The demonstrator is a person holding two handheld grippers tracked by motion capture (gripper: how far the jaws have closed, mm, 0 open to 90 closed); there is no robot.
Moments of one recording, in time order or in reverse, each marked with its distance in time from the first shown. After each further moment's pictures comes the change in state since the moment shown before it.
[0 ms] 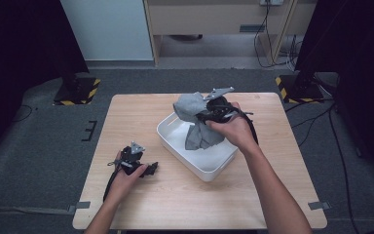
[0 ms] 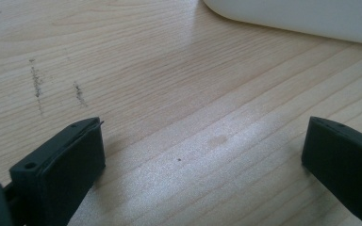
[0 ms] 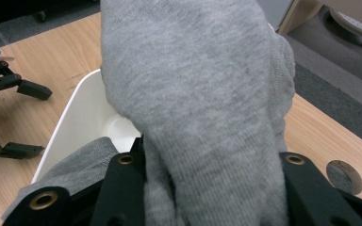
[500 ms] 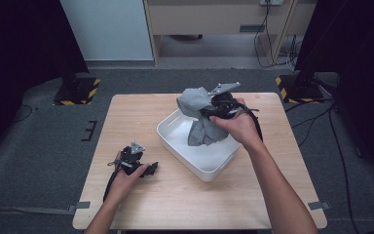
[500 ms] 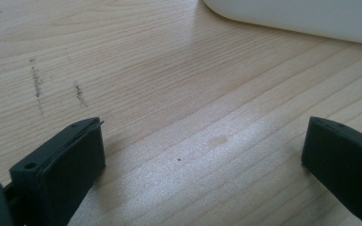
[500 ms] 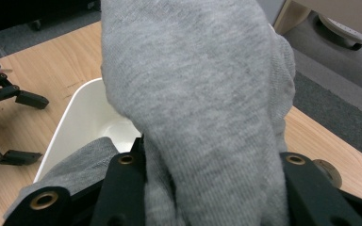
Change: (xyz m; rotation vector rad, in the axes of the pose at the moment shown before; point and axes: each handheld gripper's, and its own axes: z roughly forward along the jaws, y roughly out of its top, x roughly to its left) left arm 0.000 0.000 0.000 -0.003 0.000 -0.004; right arm -0.009 0.007 -0.016 -0.017 -0.021 0.015
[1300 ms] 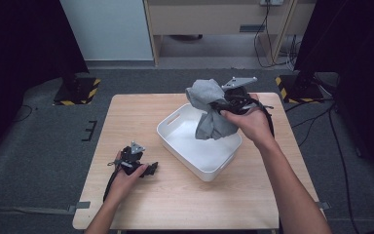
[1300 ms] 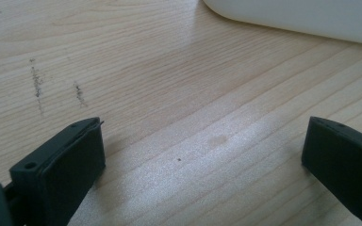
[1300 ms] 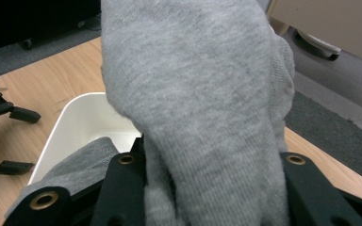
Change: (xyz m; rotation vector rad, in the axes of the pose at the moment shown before) left arm 0.000 0.000 0.000 0.000 0.000 0.000; right arm -0.019 0.001 -0.035 -0.064 -0.045 0.025
